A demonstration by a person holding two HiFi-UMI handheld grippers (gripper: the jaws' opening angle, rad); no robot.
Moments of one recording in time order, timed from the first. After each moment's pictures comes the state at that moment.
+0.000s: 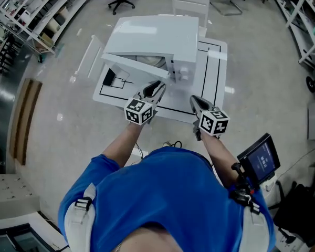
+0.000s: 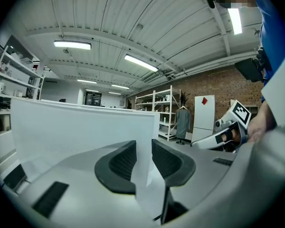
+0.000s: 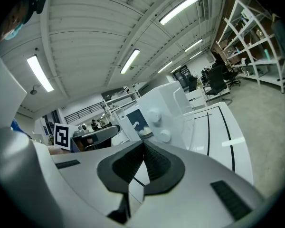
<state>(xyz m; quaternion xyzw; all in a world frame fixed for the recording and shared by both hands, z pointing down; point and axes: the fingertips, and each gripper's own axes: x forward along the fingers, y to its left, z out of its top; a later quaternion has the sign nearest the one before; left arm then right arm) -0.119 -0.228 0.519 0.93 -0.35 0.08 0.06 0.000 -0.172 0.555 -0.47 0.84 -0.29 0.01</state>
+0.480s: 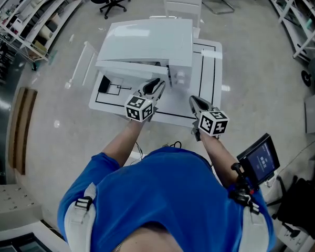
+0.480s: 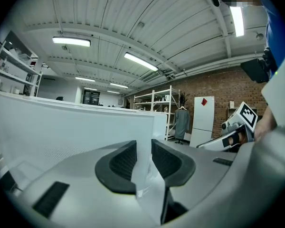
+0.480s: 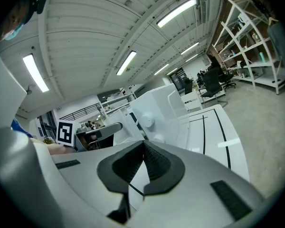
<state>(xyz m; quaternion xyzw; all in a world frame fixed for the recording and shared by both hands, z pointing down) -0.101 -0.263 0.516 0.93 -0.34 0.08 0.07 0.012 -0.187 0.553 -0.49 0.82 -0.28 0.02</state>
